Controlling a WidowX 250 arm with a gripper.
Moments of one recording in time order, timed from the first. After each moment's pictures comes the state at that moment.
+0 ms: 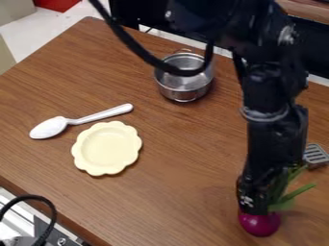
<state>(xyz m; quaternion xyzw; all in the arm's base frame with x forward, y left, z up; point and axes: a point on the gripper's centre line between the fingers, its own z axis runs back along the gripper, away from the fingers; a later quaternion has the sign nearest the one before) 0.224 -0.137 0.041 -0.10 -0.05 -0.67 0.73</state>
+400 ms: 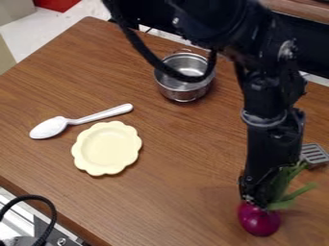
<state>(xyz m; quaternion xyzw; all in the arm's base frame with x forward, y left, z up) 0.239 -0.132 0.031 -0.07 -0.07 -0.66 0.75</state>
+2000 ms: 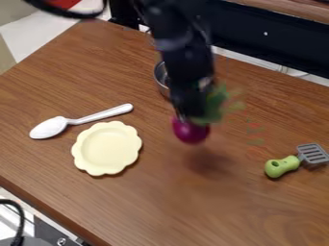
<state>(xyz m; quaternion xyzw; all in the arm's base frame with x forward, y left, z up) 0.275 0.001 0.090 -0.01 -0.15 -0.47 0.87</state>
